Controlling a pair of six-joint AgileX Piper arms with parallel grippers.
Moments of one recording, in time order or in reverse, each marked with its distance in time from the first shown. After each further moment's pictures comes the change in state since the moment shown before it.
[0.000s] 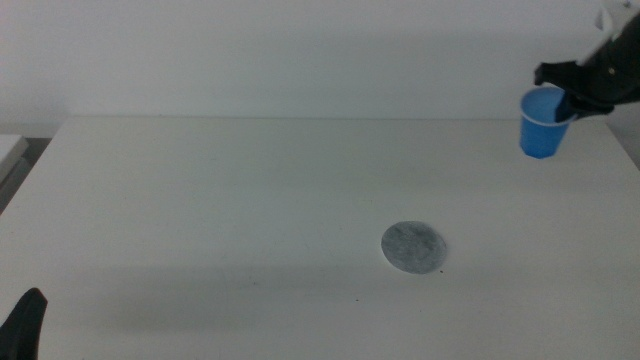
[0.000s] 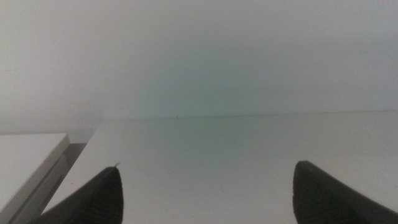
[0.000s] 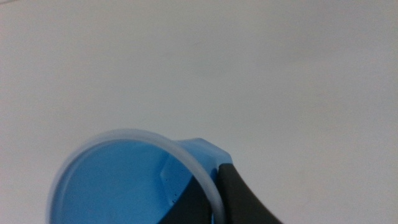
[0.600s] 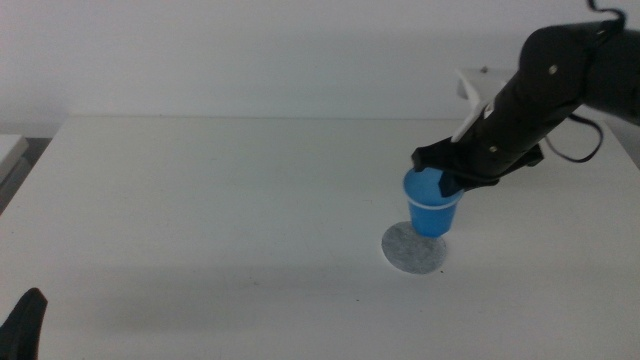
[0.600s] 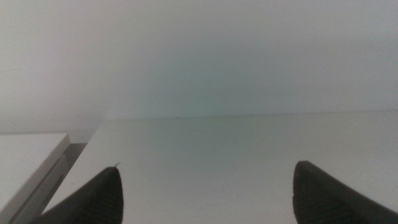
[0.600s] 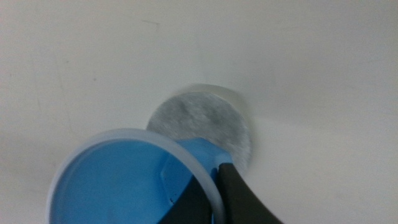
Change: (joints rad) left arm 0.000 0.000 0.000 0.000 0.000 0.000; right arm 0.383 -0.141 0.315 0.007 -0.090 0.031
